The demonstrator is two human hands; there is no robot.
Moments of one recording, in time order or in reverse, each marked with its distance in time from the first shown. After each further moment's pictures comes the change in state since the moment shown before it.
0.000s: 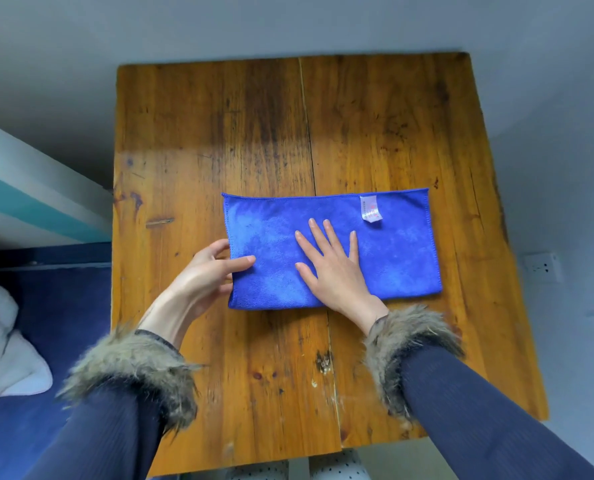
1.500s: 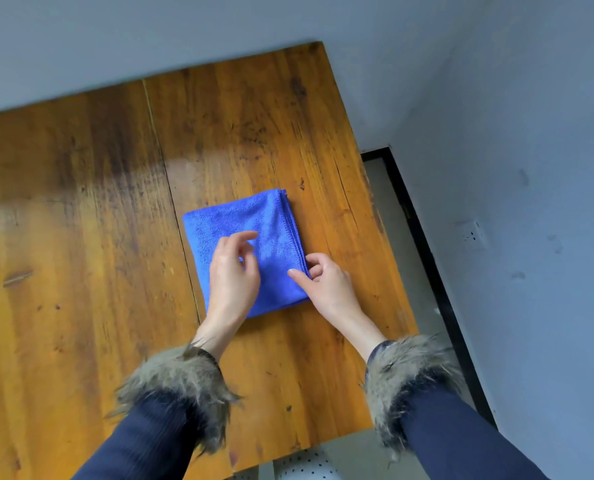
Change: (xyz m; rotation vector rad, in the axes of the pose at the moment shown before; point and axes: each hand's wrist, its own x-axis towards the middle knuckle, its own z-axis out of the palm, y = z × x) left_hand 0.031 -0.026 0.243 0.683 0.327 0.685; right_hand -0.077 0.164 -0.047 0.882 0.102 0.554
